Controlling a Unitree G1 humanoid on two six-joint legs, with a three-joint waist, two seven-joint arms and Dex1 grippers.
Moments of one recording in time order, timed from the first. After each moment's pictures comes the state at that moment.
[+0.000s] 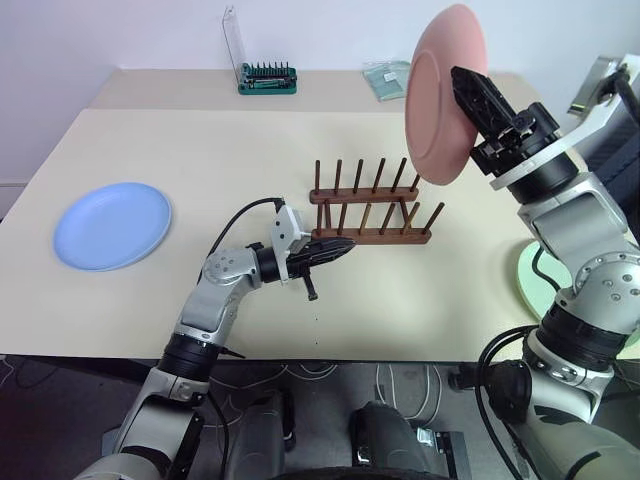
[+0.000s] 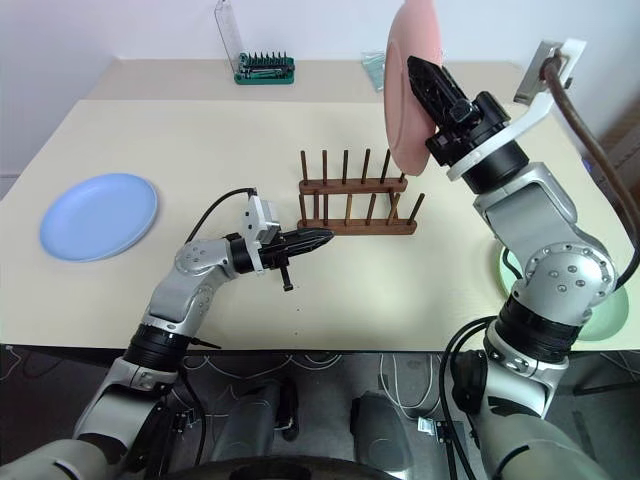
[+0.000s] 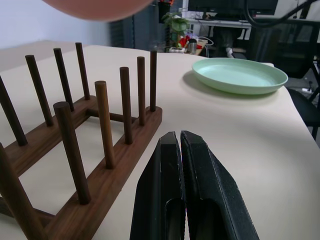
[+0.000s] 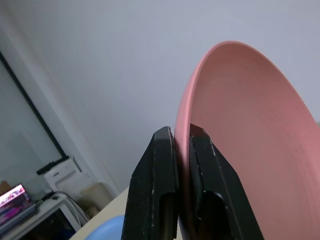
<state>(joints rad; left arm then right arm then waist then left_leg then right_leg) -0.47 0.26 -0.17 0.11 -0.31 0.13 -0.98 -0.63 -0.35 -0.47 -0.37 1.26 0.86 0.06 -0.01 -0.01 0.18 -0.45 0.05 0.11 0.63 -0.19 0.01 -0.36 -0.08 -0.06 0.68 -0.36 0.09</state>
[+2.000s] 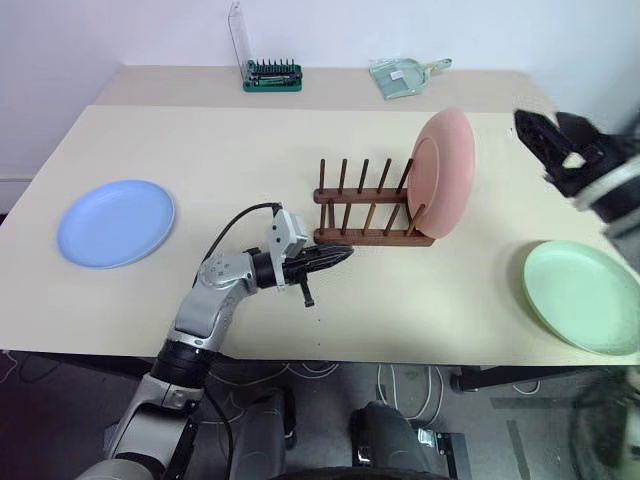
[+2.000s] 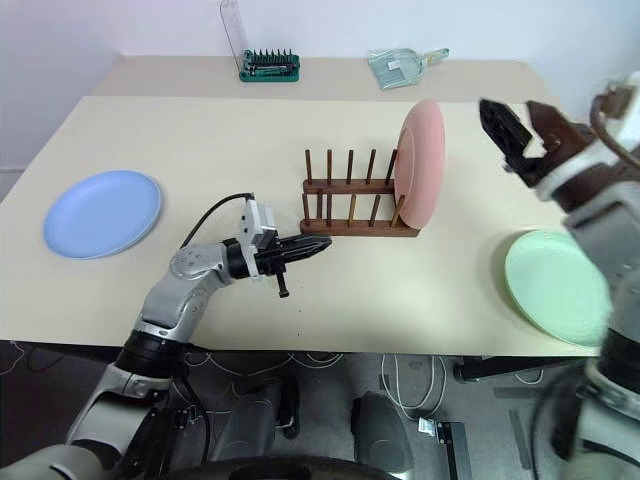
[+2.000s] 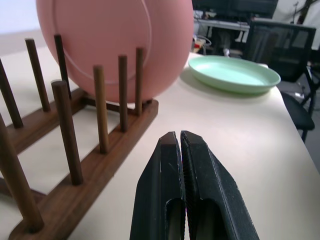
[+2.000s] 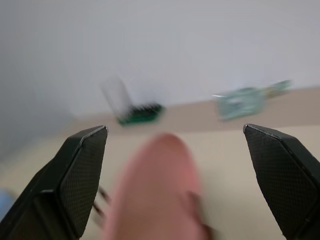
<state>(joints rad) -0.44 0.30 -0.18 0.04 -0.34 0.21 -1.00 -0.30 -0.87 -0.55 -0.31 1.03 0.74 0.24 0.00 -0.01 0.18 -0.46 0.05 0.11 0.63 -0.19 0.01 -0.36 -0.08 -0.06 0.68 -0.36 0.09</state>
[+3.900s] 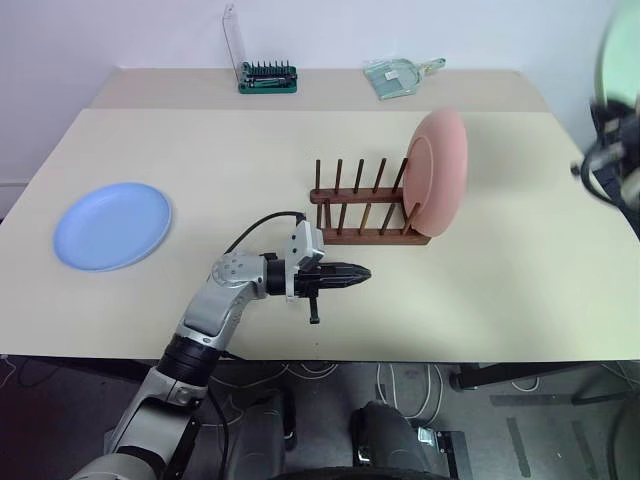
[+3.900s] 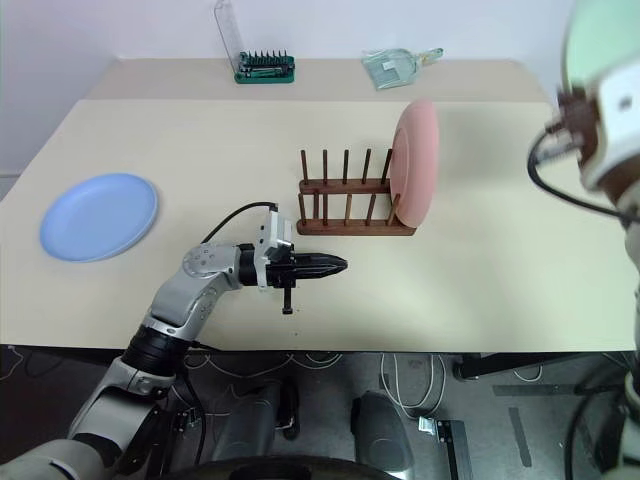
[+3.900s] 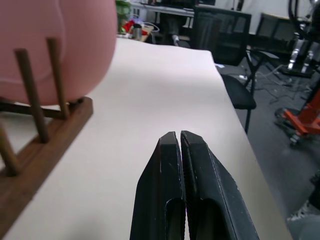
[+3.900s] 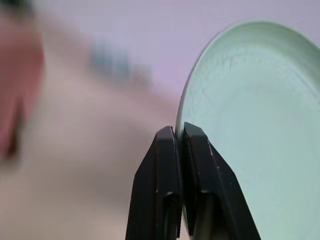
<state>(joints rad) -0.47 0.29 -0.25 0.04 -0.34 0.24 -1.10 -0.51 -0.94 -0.37 -0.49 0.34 0.68 0.34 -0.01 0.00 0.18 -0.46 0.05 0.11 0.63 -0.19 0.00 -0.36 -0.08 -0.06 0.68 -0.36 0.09</state>
